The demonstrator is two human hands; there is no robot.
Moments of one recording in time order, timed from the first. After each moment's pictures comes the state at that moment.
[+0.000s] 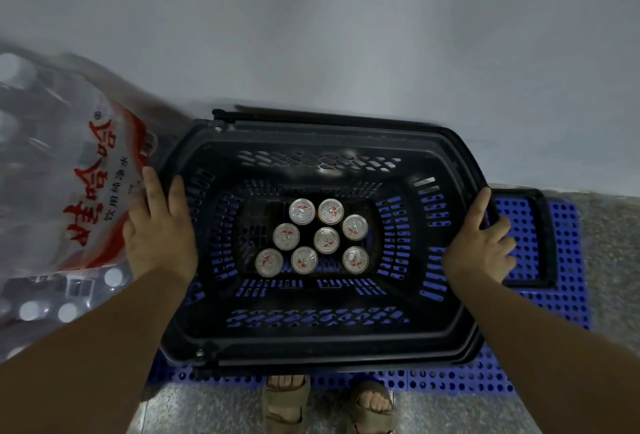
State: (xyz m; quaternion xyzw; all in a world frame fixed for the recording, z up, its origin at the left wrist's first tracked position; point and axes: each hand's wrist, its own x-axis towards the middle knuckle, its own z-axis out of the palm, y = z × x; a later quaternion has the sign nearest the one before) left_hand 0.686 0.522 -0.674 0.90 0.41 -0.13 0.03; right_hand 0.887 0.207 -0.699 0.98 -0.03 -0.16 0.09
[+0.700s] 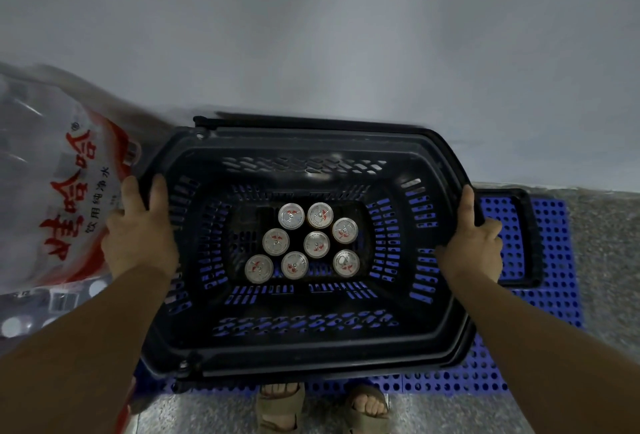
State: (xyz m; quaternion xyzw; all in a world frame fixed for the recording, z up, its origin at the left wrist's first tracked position) left_hand 0.699 0.530 -0.668 0.89 0.44 -0.14 0.05; right_hand 0.898 0.195 -0.691 0.98 -0.02 -0.20 0.01
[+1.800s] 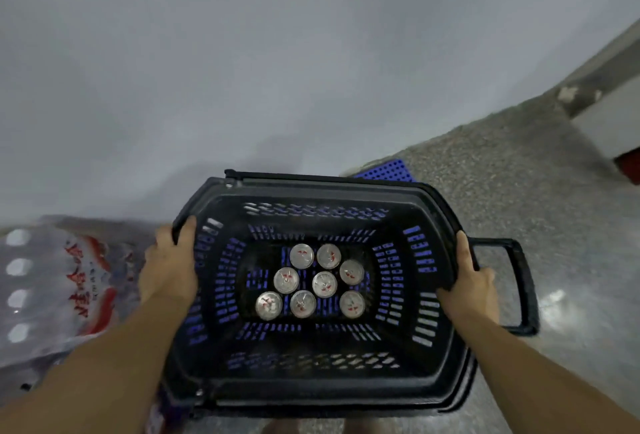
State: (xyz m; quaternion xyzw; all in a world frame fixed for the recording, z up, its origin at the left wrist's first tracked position) left_hand 0.708 0.361 -0.414 0.96 0.20 -0.14 0.11; right_hand 0.719 -0.041 -0.419 0.94 -0.24 -0.18 -0.16
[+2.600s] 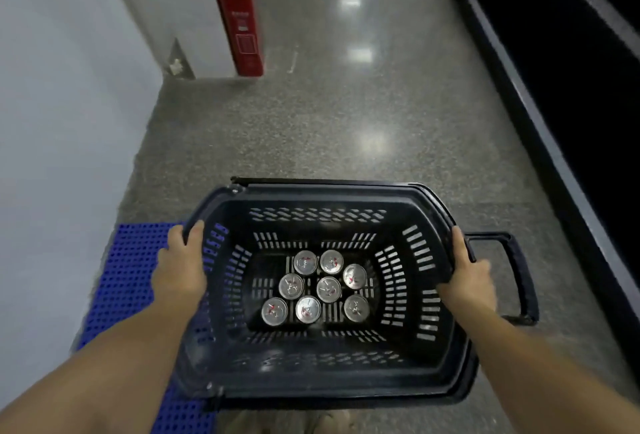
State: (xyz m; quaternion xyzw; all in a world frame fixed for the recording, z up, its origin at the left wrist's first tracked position) left_hand 0.567 -0.147 -0.308 0.92 -0.35 -0.16 0.02; right_hand 0.202 -0.323 -0.311 0.66 -0.72 -0.03 -0.23
